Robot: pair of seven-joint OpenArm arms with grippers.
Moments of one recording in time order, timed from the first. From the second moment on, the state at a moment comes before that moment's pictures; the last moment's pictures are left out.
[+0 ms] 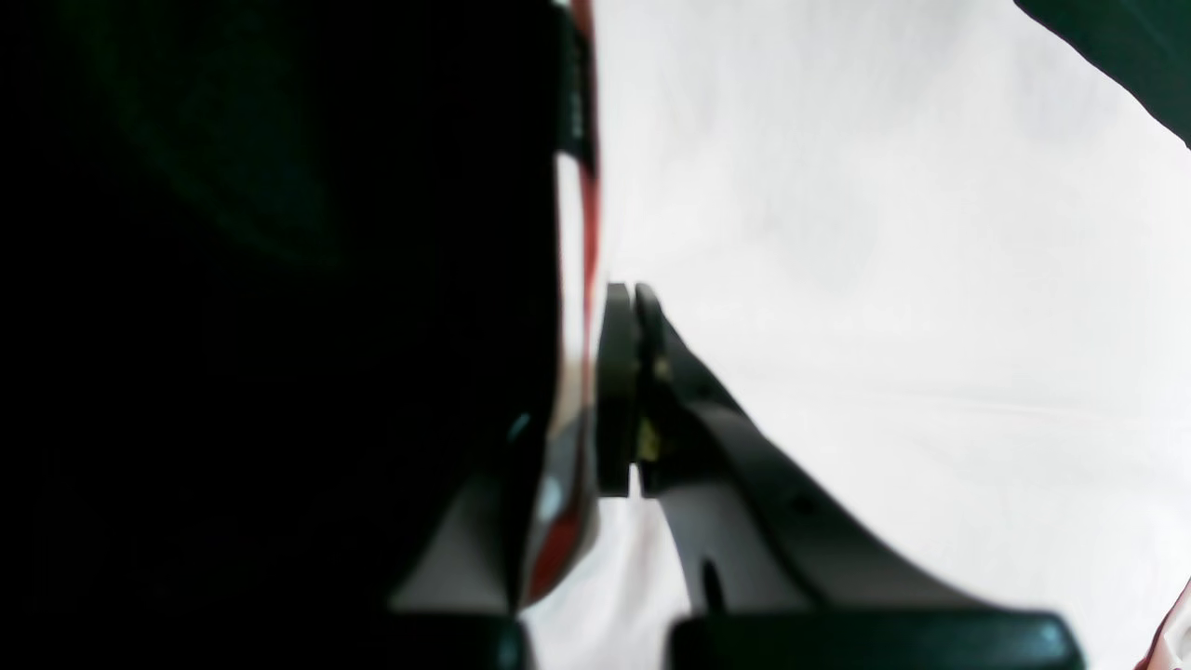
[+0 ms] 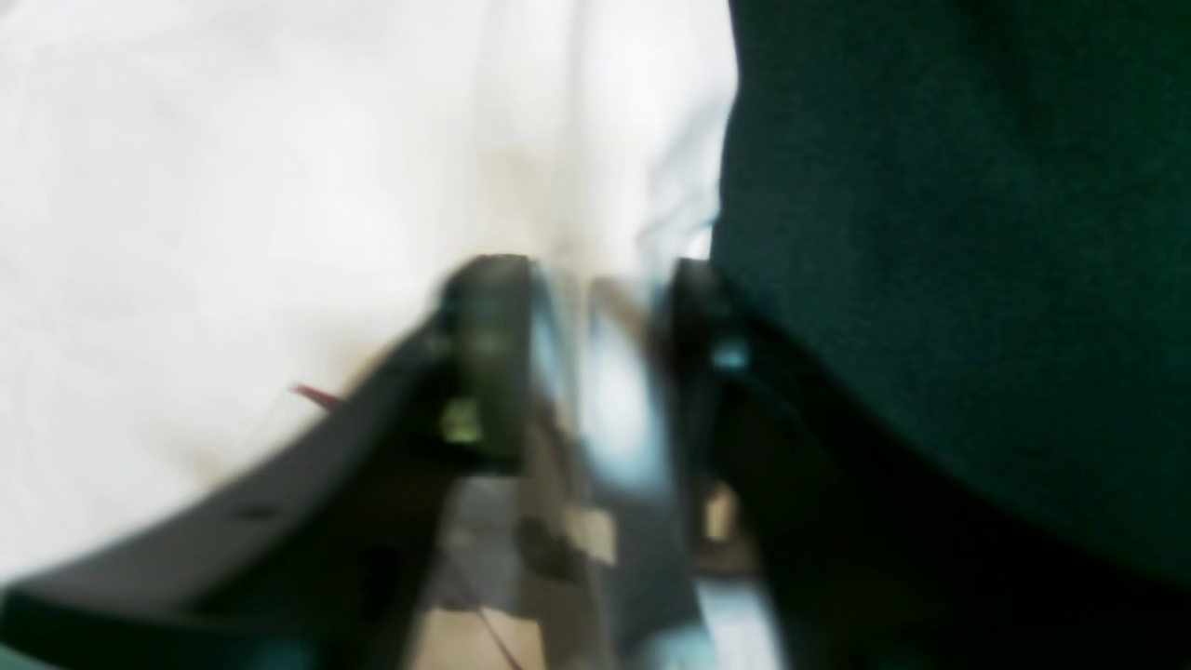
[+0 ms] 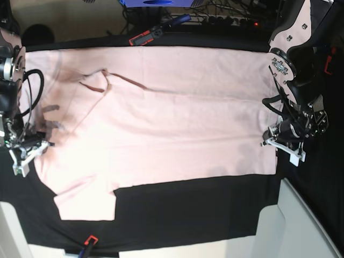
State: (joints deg) left arm -24.8 -14.4 -42.5 35.6 1.1 -28.8 39.4; right arm 27.5 20.4 9.8 23.4 6.0 21.6 -22.0
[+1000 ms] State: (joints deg) left arm -12.5 -10.2 -35.4 59.4 0.7 -29.1 40.1; right arm 17.5 19.6 17.1 38.4 6.4 25.7 -23.2
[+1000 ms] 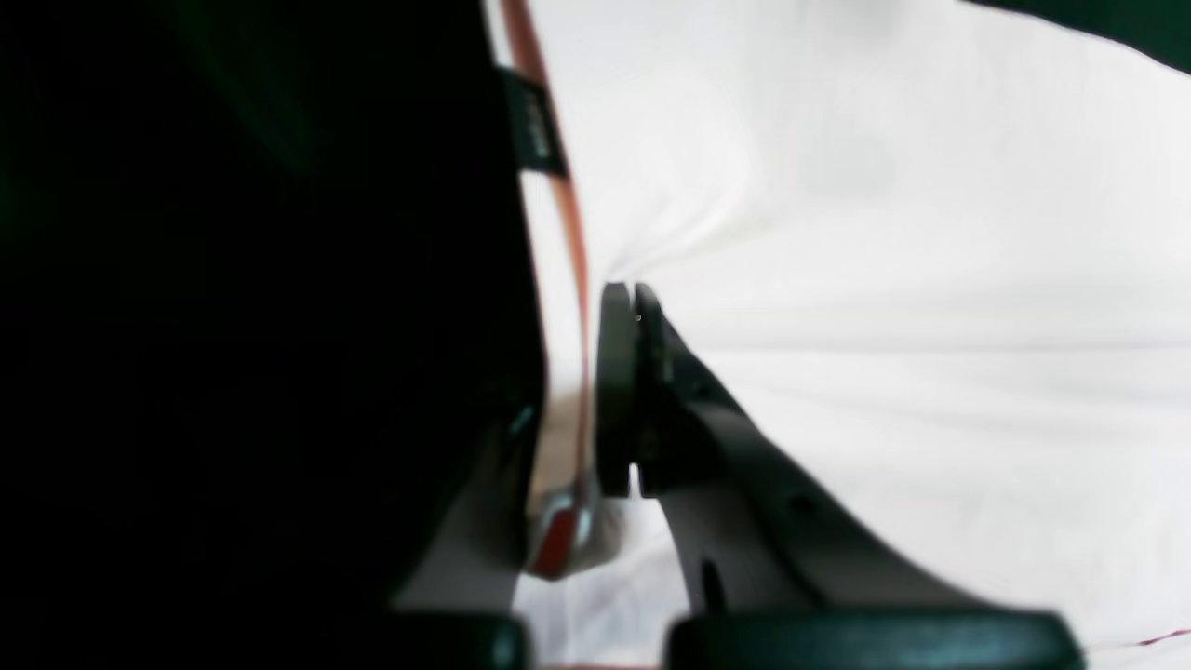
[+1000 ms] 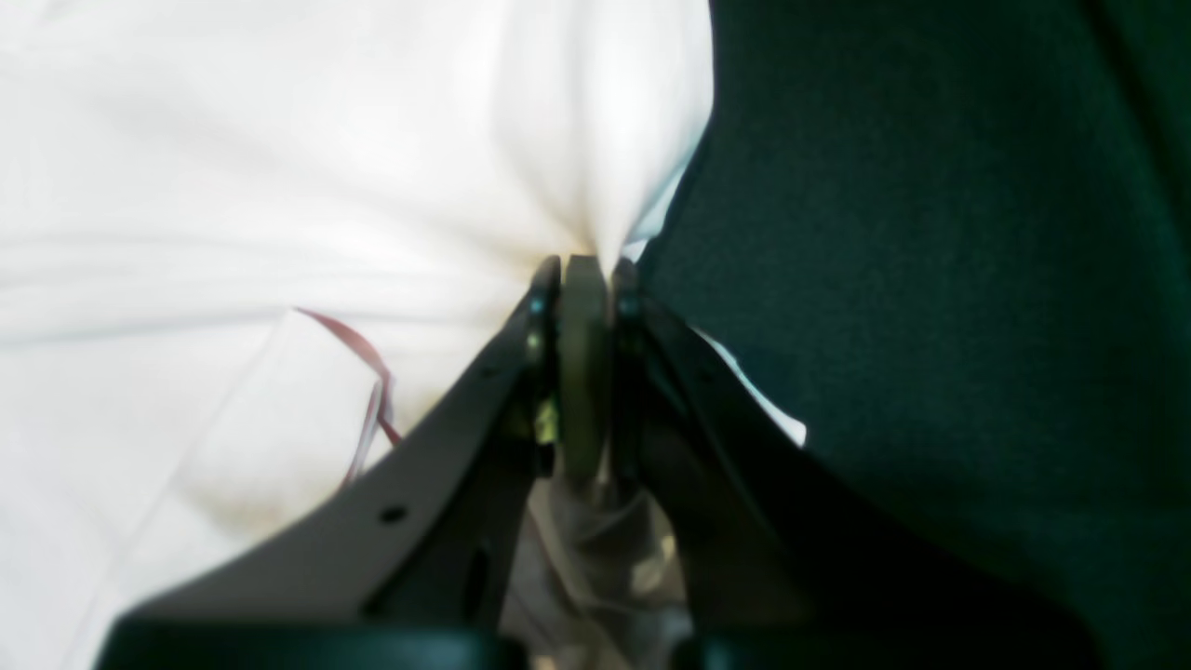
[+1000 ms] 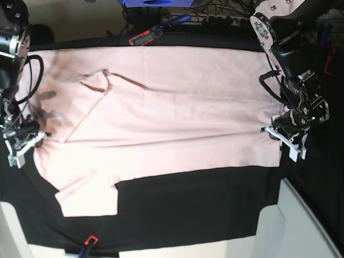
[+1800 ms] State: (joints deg) left arm -5.1 -8.1 -35.4 77.1 0.6 -32.4 47.8; right arm 8.7 18.7 17.2 58.5 6.4 26.0 -31.0
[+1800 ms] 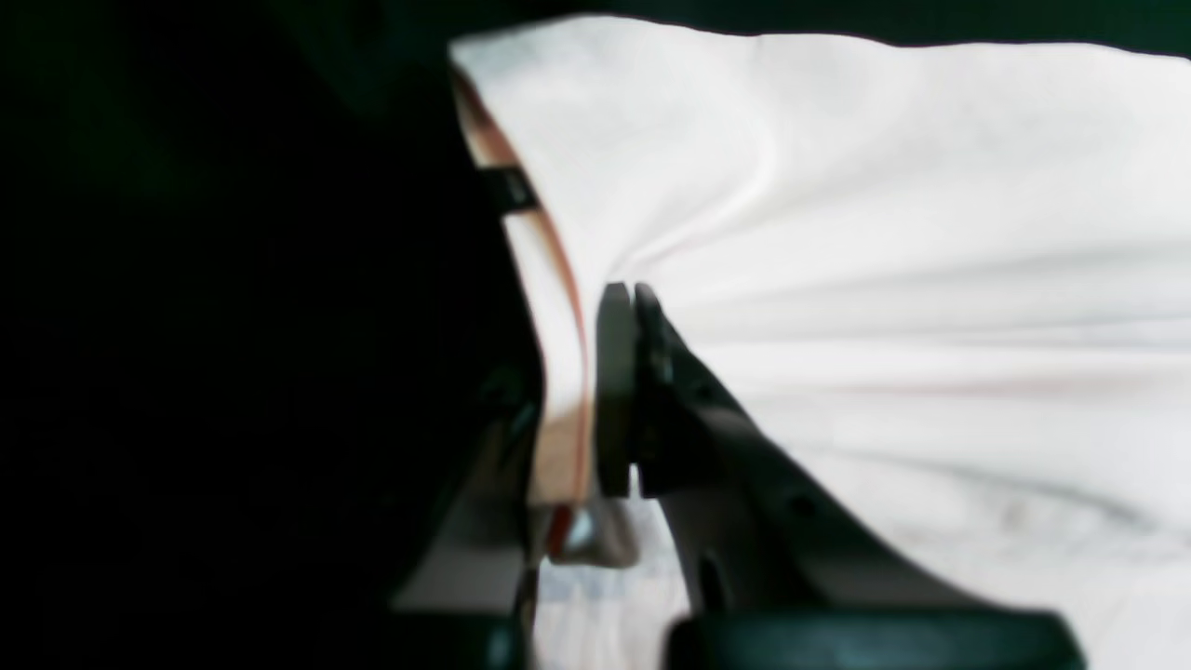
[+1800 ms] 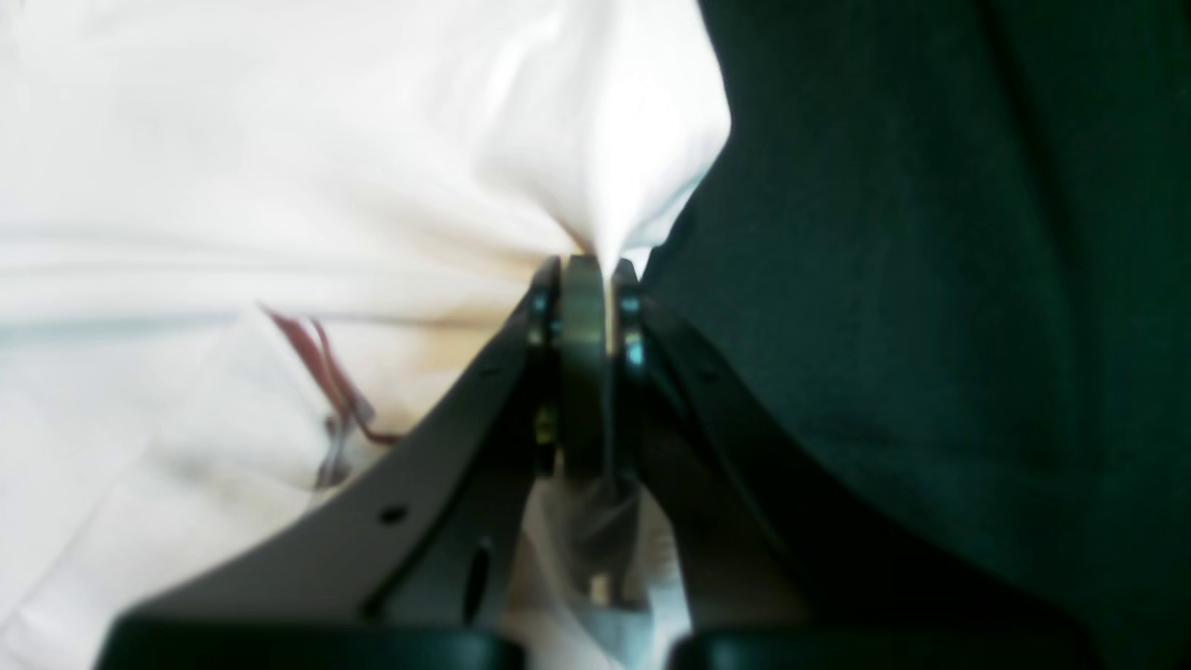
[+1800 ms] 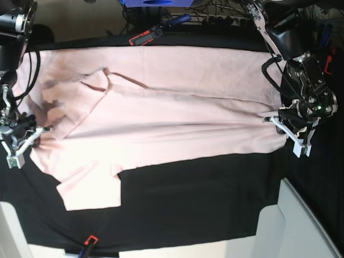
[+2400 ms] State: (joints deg) left arm 8.6 -8.1 -31.1 88.9 0.4 -32.5 47.5; right arm -2.3 14.3 21.6 75.2 6.2 25.5 -42.3
